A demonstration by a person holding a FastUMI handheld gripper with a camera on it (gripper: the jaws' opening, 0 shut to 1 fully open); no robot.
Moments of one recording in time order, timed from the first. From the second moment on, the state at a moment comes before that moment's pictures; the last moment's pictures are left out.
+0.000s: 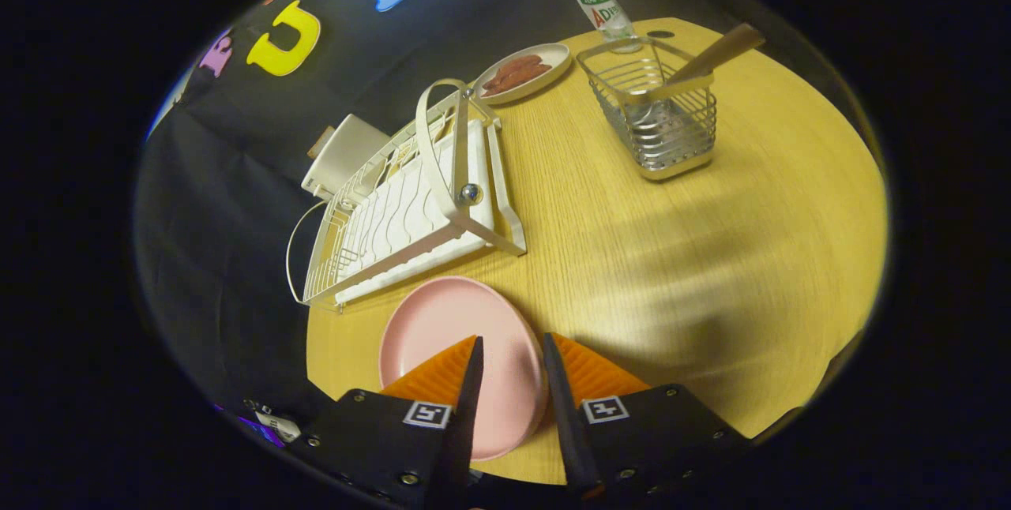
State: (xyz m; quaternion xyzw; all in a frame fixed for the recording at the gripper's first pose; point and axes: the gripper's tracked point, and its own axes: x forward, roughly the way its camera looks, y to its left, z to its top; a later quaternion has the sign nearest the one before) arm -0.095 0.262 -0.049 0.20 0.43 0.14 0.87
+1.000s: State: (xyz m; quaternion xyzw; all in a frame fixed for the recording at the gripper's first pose) arm -0.044 0.091 0.104 0.03 0.04 0.05 1.00
